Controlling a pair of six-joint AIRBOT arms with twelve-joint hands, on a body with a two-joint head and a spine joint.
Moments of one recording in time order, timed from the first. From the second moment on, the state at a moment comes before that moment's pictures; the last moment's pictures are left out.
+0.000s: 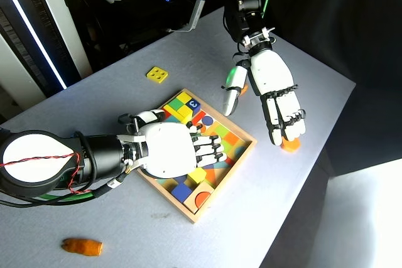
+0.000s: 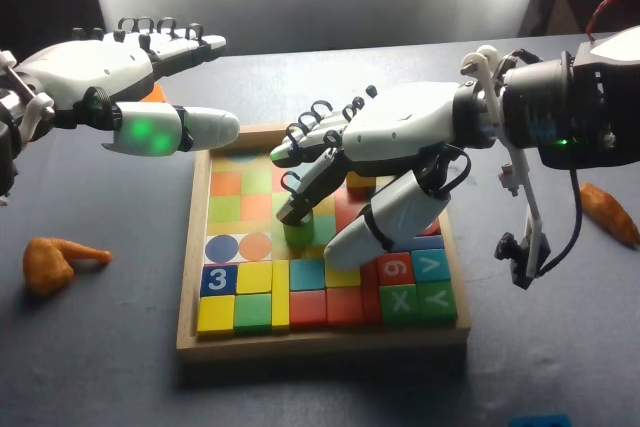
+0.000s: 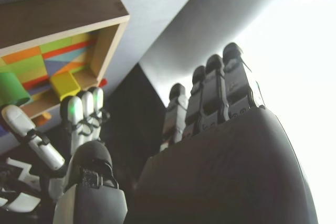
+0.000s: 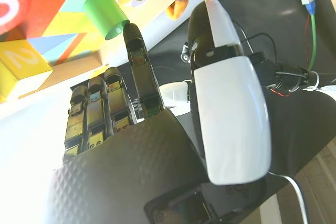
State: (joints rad) left arm 0.71 -1.11 1.44 -0.07 -0.43 0.74; right arm -0.31 -1.47 1.61 -1.51 0.49 0.54
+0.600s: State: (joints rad) left arm 0.72 -1.11 1.44 -0.07 -0.43 0.74; right arm -0.31 -1.45 1.61 -1.54 0.52 0.59
